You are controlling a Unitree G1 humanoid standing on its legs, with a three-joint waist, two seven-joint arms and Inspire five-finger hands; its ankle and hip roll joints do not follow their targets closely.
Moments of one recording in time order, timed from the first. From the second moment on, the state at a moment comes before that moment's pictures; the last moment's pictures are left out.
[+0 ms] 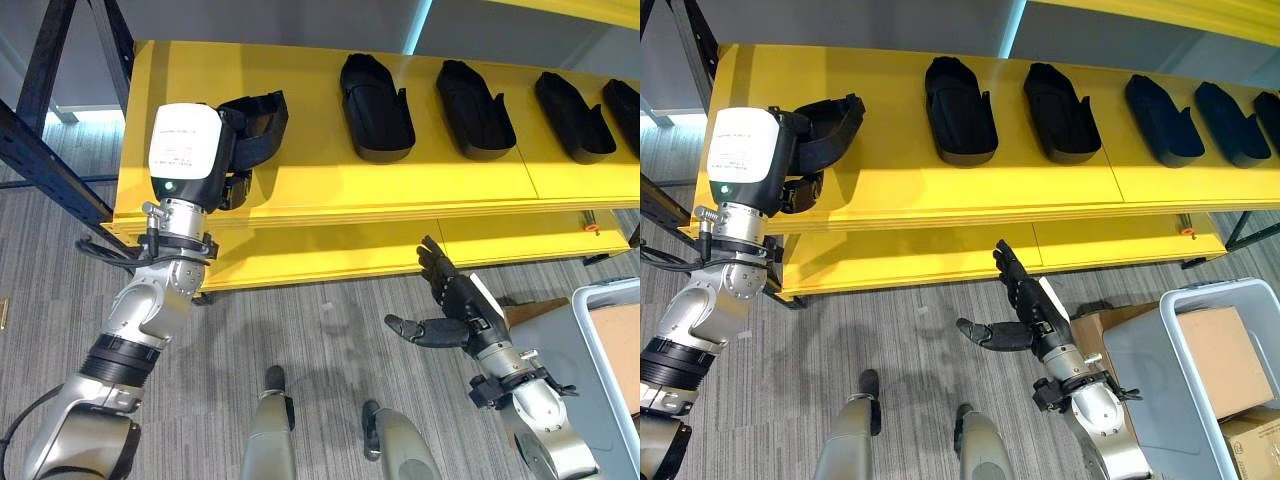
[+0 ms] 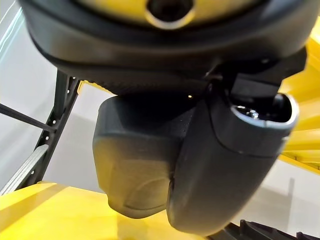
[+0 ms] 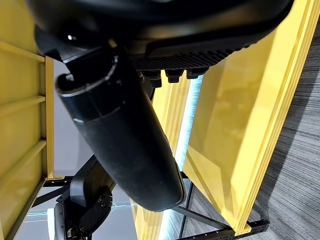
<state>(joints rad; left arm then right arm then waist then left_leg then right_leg) -0.57 0.76 -0.23 0.15 0.67 0.03 0.38 0.14 -0.48 0.15 -0.18 0.36 -0.17 0.09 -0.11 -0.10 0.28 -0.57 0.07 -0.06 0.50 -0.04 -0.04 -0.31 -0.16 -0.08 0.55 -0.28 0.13</state>
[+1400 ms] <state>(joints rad) -0.85 0.81 -0.30 0.47 0.51 0.05 0.41 0.14 -0.56 0.22 -0.14 0.45 -0.13 0.17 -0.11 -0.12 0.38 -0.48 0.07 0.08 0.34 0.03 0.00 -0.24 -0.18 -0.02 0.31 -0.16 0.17</state>
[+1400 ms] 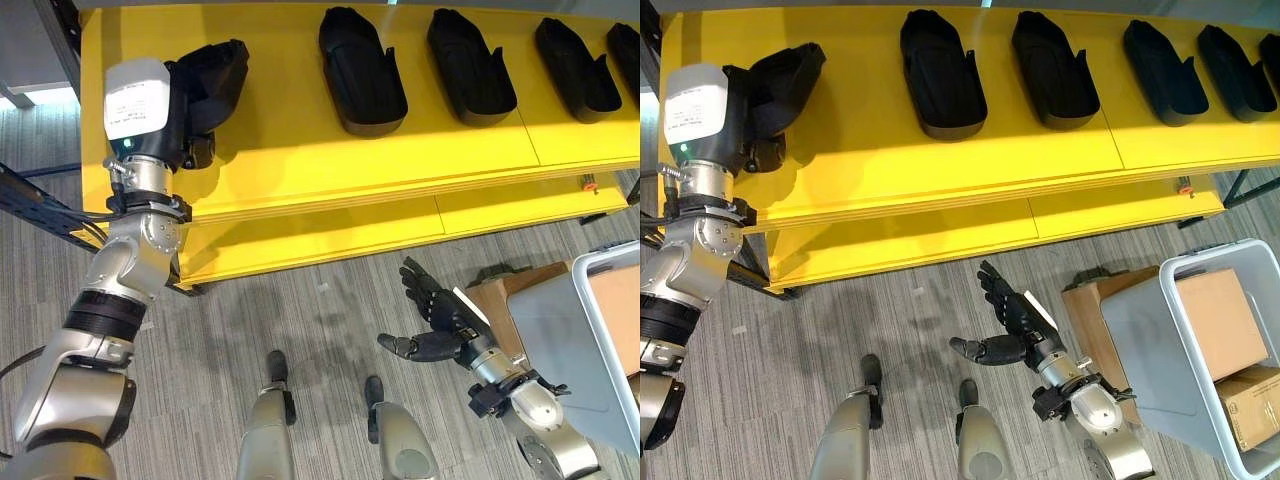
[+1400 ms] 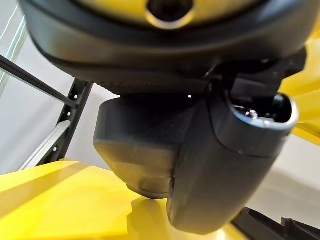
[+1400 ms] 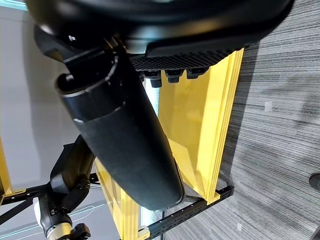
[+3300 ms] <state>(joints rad) -1.21 0.66 -0.56 1.10 0.32 0.08 0.29 0.24 -0.68 0.26 -0.19 0.52 -0.13 0.22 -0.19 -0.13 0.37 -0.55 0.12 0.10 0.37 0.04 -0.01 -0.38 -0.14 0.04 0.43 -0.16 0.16</state>
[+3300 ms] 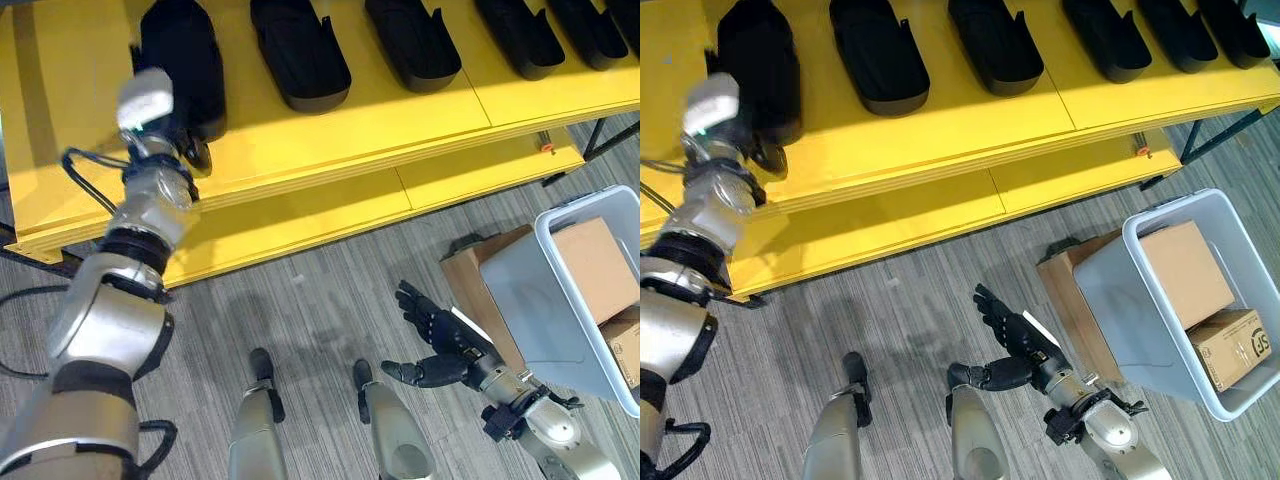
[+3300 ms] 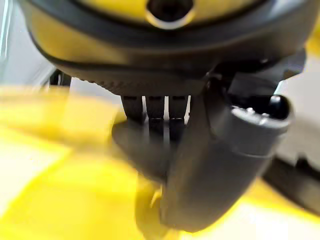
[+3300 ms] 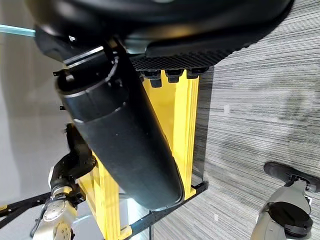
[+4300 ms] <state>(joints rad) -1.25 0.71 -0.62 1.15 0.36 0.04 0.15 0.29 -0.68 0.26 -0.19 0.56 -0.10 0.26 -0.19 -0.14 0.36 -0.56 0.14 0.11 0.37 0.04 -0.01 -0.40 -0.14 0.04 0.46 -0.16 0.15</state>
